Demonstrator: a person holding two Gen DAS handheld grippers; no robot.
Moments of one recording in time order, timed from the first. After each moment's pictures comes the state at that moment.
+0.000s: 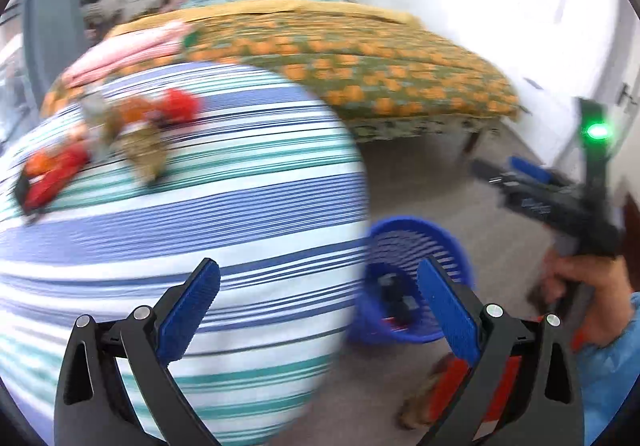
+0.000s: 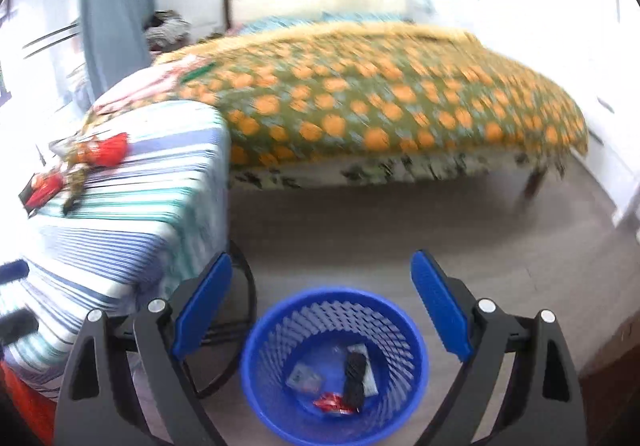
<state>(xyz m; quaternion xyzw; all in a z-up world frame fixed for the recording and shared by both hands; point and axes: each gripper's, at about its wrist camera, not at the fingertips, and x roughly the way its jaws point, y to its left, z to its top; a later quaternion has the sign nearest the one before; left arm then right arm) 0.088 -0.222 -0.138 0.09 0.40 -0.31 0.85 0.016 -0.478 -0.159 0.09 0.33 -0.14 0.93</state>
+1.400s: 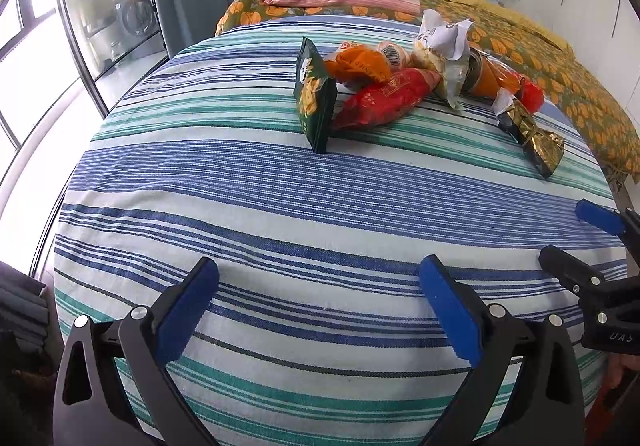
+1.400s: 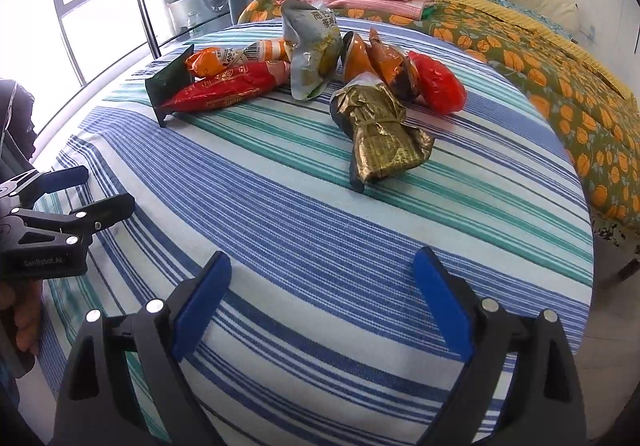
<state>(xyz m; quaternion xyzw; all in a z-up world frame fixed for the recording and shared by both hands) 0.219 0.010 -0.171 0.06 0.46 -0.10 0.88 0.169 -0.205 -0.181 0.00 0.44 0.07 0.89</state>
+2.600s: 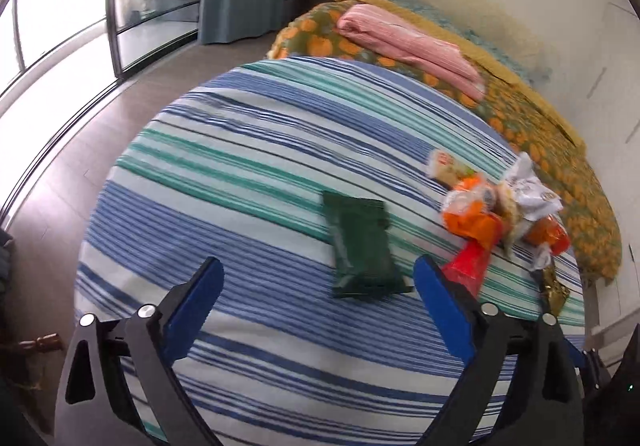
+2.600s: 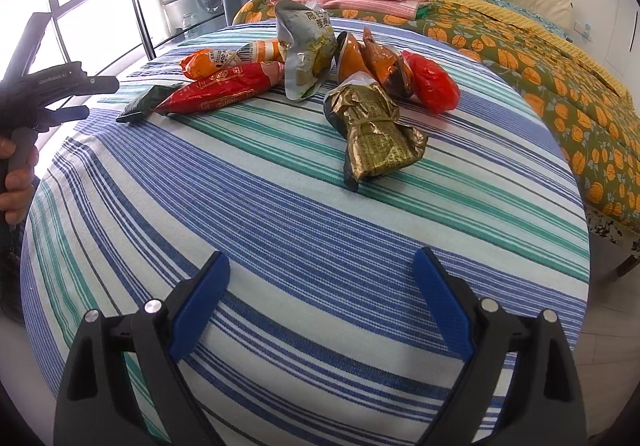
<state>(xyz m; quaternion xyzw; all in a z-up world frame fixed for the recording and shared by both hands) 0.317 0.088 -0.140 -0.08 0.45 -0.09 0.89 0.167 -0.203 -0.180 0.00 0.44 0.06 0.89</state>
